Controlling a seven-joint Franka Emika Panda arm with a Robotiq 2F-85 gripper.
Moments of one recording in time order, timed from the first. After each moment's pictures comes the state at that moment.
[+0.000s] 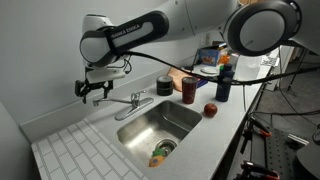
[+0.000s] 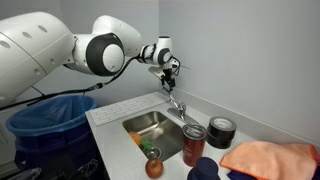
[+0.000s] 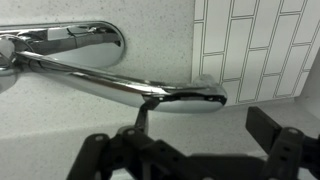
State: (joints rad) arm 0.25 1.07 0.04 -0.81 0.02 2.16 0.45
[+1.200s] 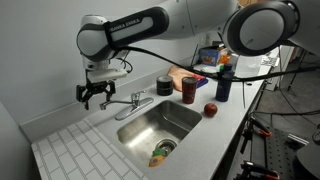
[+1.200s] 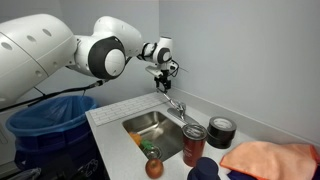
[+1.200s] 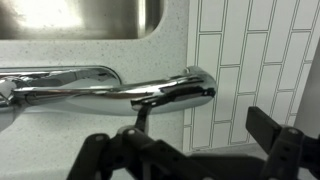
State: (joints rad) arm 0.23 1.08 0.12 -0.77 0.04 1.98 0.41
